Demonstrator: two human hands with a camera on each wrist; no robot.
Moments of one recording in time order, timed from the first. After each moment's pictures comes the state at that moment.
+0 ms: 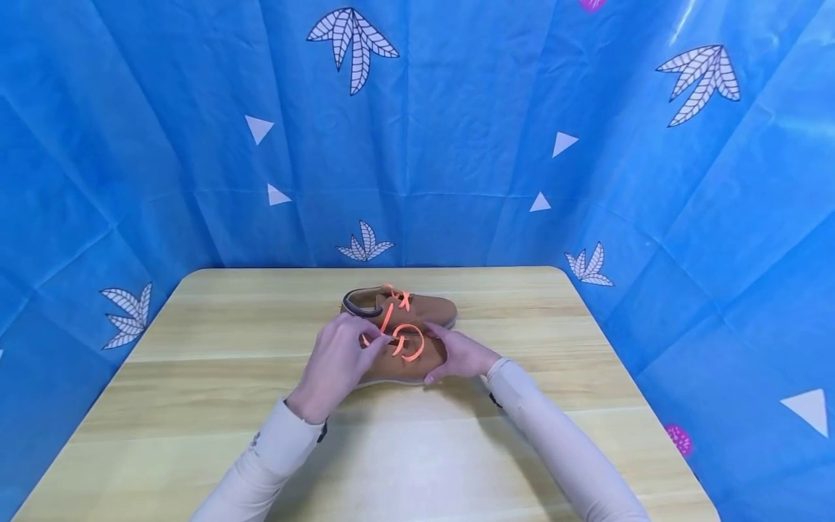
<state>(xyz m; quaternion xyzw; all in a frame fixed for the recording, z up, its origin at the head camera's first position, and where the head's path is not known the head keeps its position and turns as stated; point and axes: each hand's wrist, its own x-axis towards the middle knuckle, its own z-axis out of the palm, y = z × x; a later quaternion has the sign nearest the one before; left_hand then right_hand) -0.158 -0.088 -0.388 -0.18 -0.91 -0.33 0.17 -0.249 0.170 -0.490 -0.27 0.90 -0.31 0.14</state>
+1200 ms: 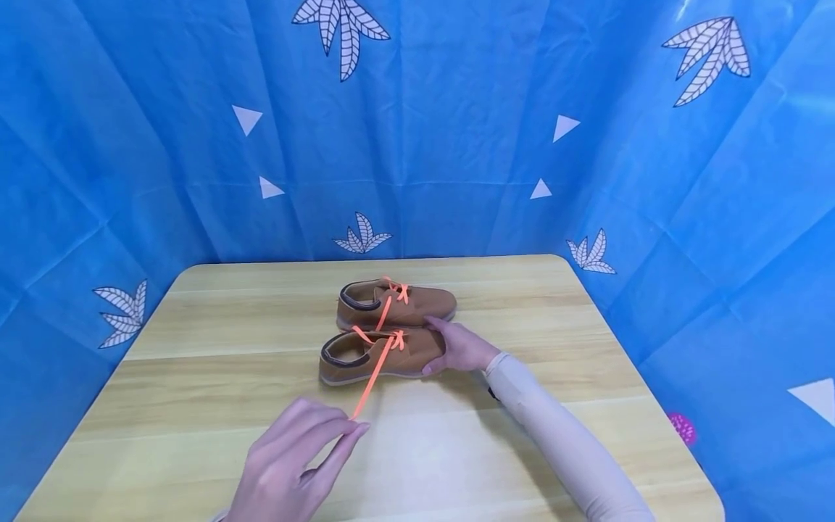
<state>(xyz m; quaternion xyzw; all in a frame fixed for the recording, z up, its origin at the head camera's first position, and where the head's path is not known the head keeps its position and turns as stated) -0.046 -0.101 -0.364 -0.39 -0.70 -0.37 0.47 -0.247 0.170 -0.491 -0.23 0.92 -0.30 0.13</state>
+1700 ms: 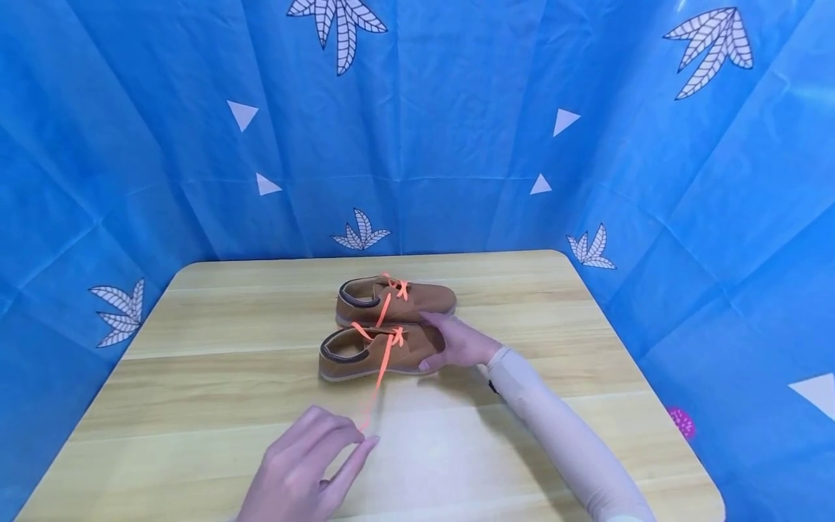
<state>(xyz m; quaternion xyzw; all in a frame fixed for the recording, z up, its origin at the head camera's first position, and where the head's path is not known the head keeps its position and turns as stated) -0.041 -0.100 -0.387 -0.38 -0.76 -0.31 0.43 -0.246 0.167 -0.478 -0.29 0.90 -0.31 0.10</state>
